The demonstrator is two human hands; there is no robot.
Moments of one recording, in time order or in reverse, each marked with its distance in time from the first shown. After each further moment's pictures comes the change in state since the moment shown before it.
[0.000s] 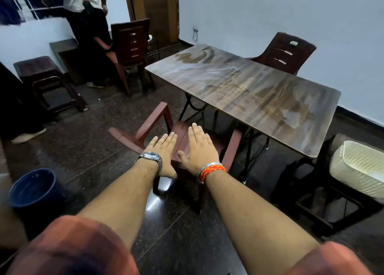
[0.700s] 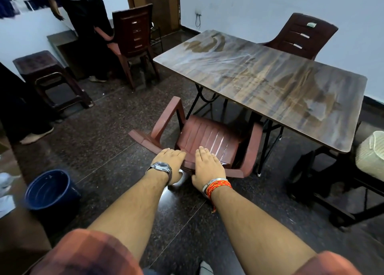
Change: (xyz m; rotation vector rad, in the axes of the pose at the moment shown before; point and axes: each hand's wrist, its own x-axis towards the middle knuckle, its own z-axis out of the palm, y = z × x) left_hand 0.022 -0.084 0.041 0.076 0.008 0.154; right_hand 0.021 -0.059 0.077 -0.115 -0.308 0.071
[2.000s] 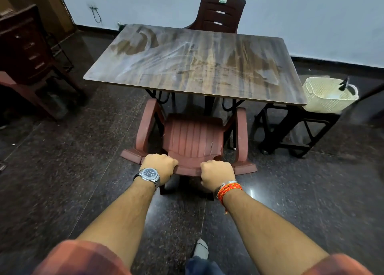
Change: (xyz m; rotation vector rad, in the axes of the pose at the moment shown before) left_hand 0.113 -0.154 -0.022 0.234 0.058 0.483; right_hand 0.097 -0.076 -0.005 0.002 0.006 0.491
